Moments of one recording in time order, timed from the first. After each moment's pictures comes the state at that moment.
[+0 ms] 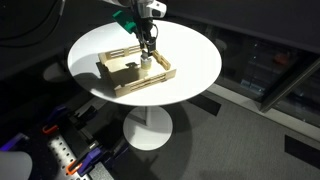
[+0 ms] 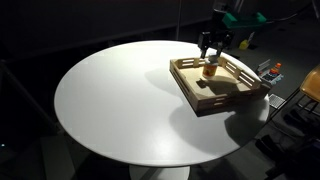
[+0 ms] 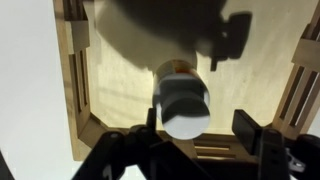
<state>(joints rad) 0.13 0.43 -0.02 -2.02 0.01 2.49 0.37</state>
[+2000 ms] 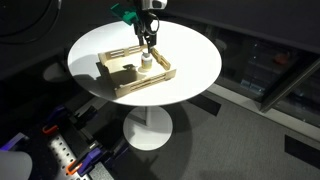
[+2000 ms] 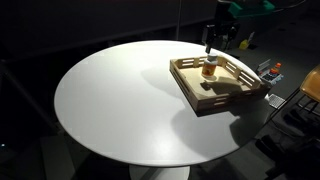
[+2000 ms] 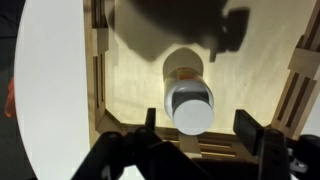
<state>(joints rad) 0.13 0.38 -0.03 -2.01 -0.03 2.39 0.37</state>
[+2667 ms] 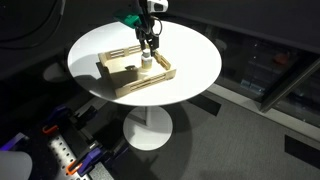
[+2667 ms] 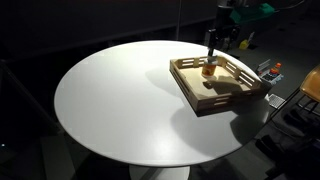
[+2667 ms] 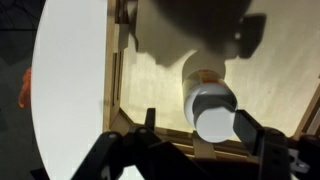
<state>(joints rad) 0.13 0.40 -0.04 -2.01 -0.10 2.39 0.37</state>
